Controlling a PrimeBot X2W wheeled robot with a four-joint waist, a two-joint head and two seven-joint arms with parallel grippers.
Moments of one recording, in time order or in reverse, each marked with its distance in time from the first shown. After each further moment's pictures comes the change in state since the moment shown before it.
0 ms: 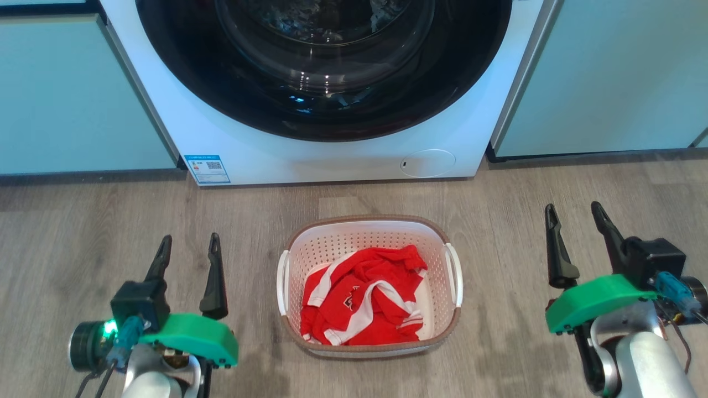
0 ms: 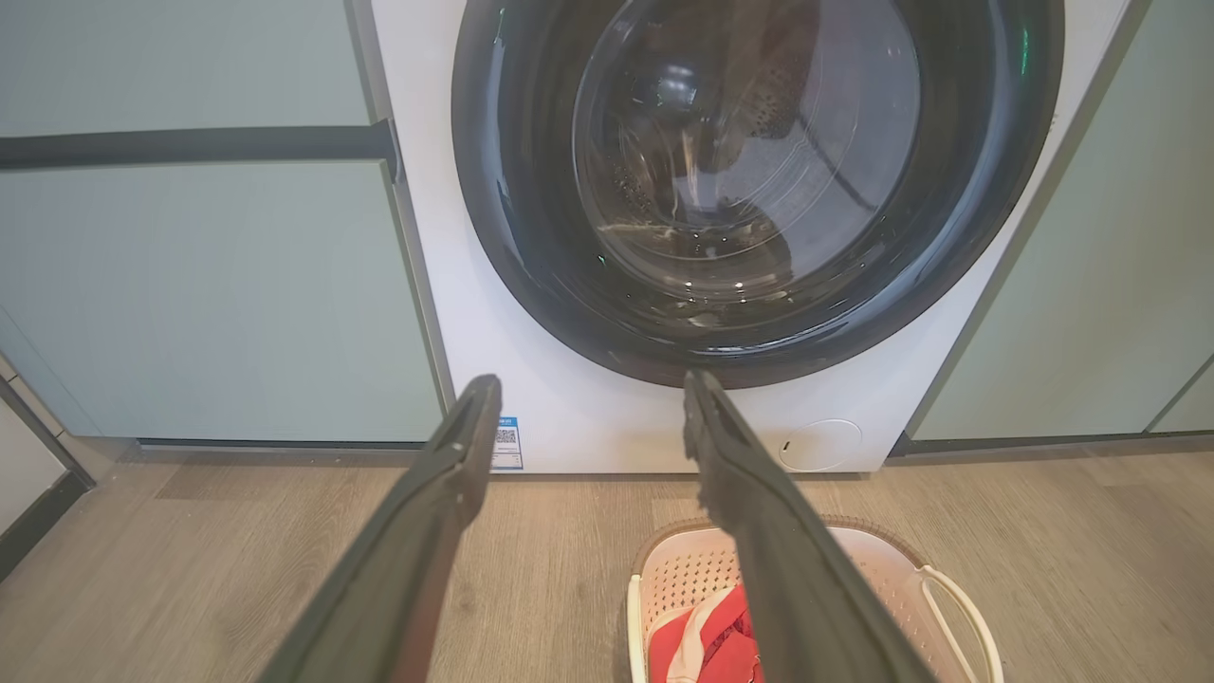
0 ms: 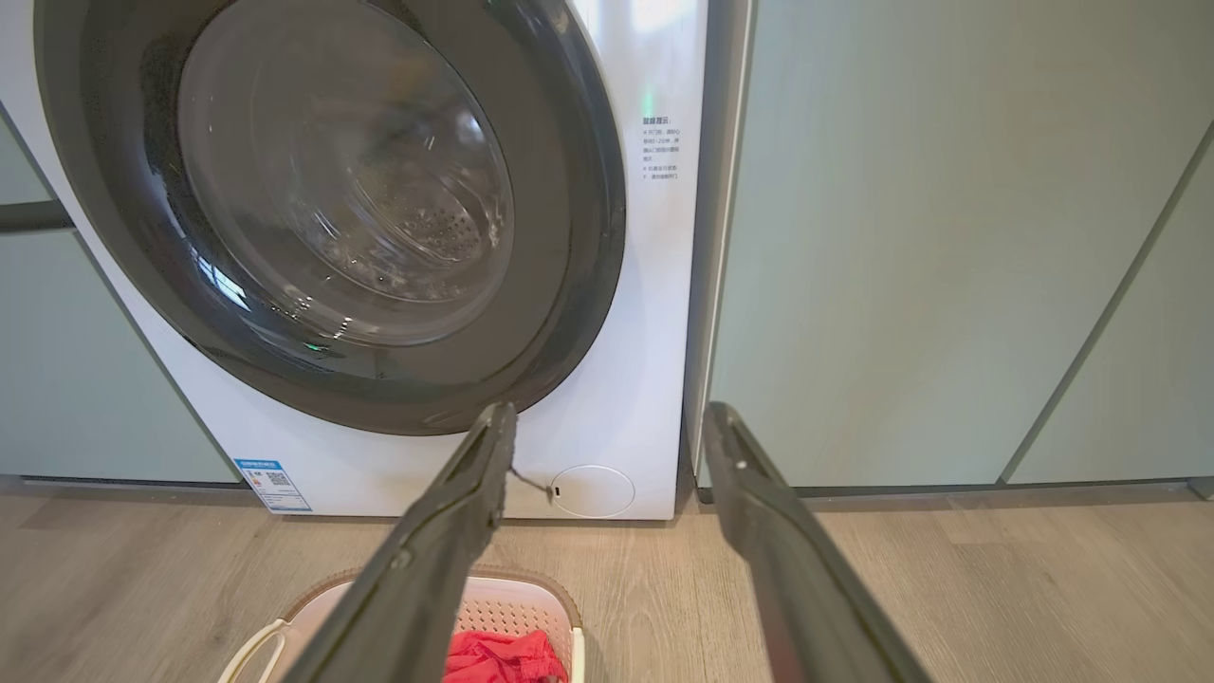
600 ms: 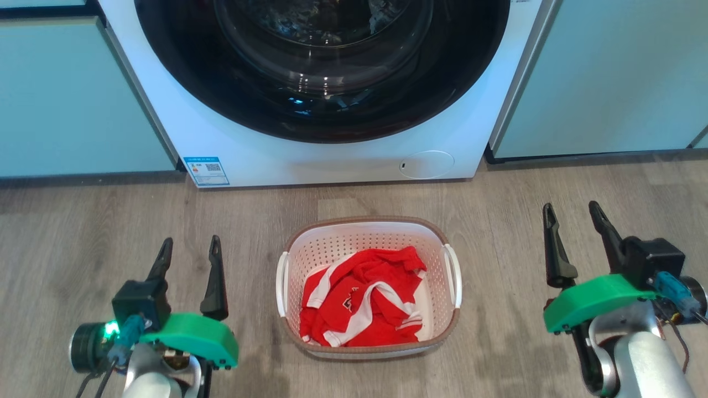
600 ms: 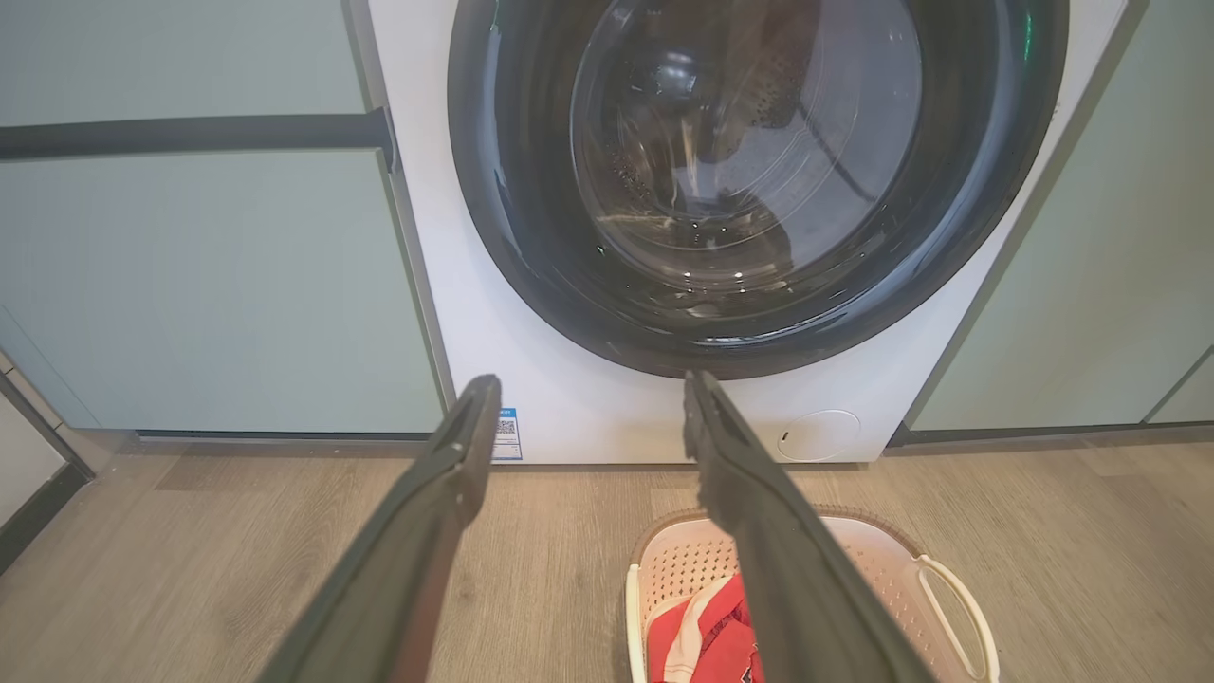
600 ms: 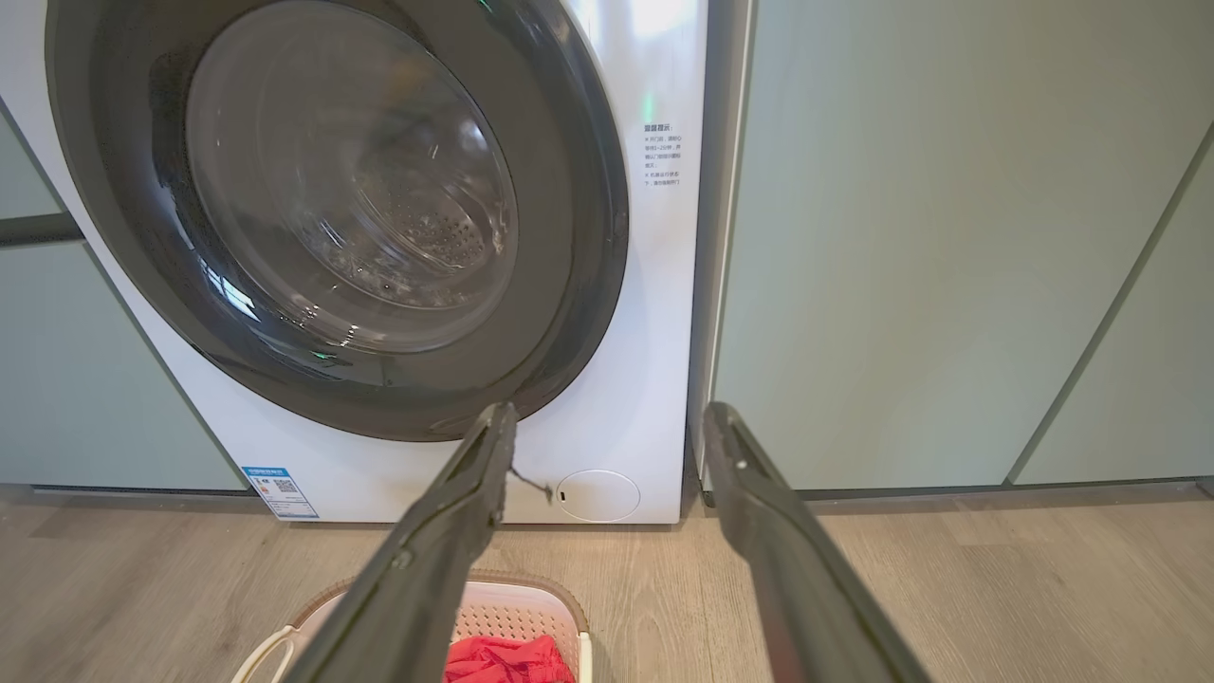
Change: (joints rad) left arm 0.000 0.005 -0.007 -0.001 -0.007 0.009 0.018; right arm 0.000 0.004 0.004 -0.004 0.009 0.000 0.000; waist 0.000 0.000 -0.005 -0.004
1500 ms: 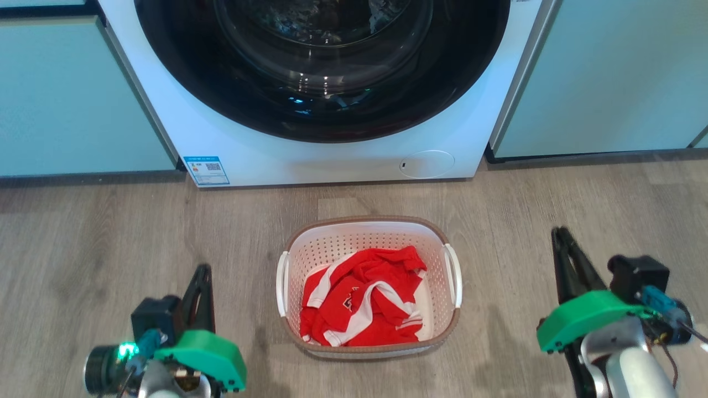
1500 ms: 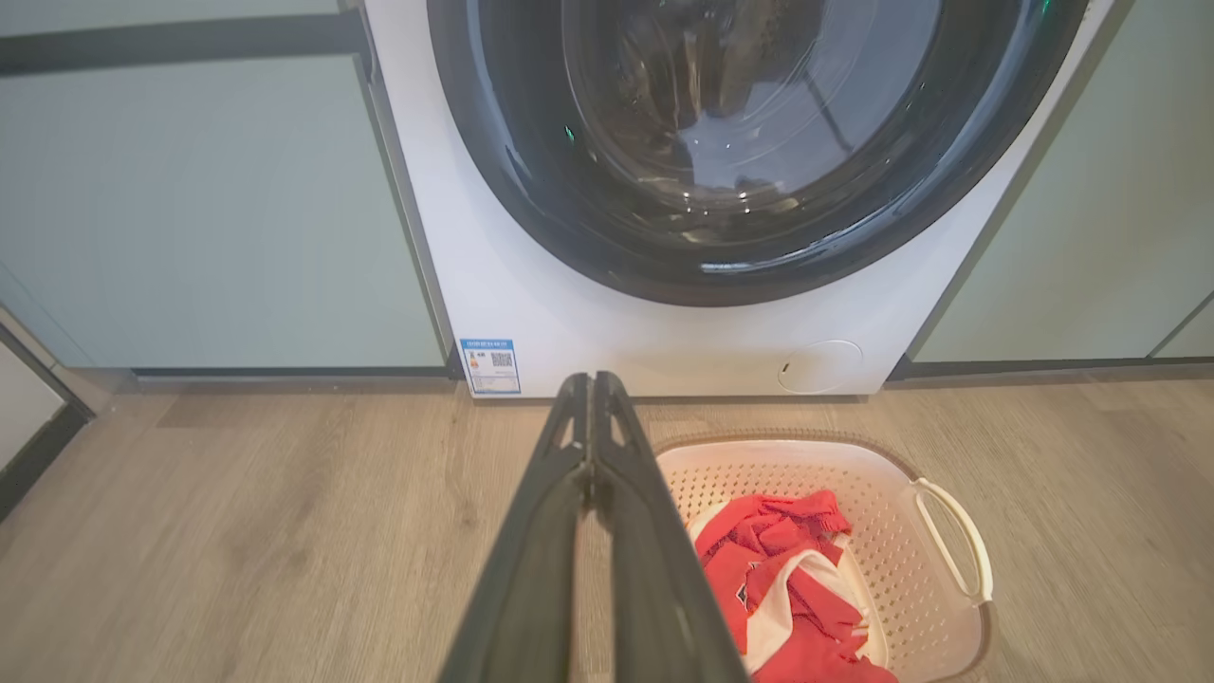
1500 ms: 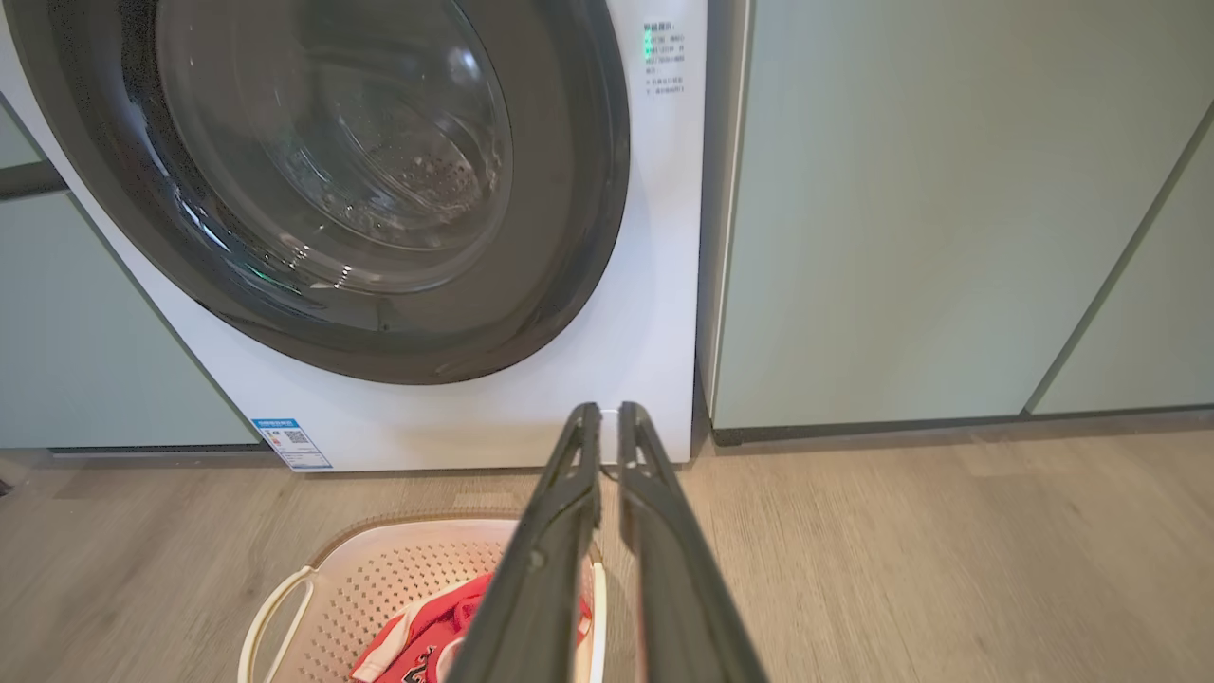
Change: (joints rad) left arm 0.014 -0.005 -0.033 0.049 0.000 0.009 0.013; right arm 0.012 0.004 0.013 0.054 0.025 -0.001 0.000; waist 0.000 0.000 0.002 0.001
